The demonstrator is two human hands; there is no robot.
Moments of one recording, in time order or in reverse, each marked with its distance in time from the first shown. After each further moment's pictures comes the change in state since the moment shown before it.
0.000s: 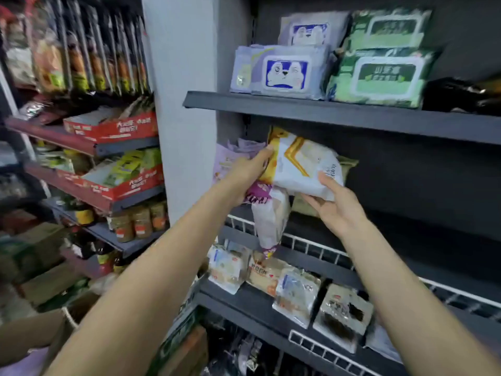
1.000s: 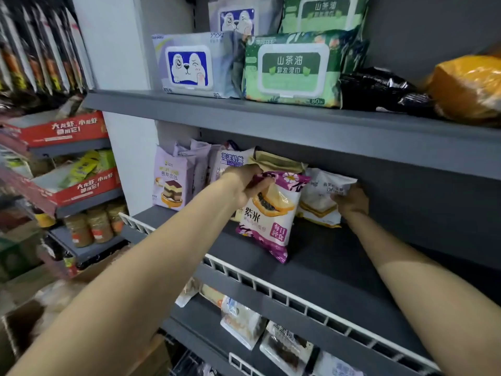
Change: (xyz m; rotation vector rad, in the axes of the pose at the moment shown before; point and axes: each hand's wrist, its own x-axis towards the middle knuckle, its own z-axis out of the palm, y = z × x) left_hand 0.068 -0.004 0.158 -0.394 0.098 -0.301; right_hand 0.172 -0.105 -0.185 -1.339 0.396 -0.226
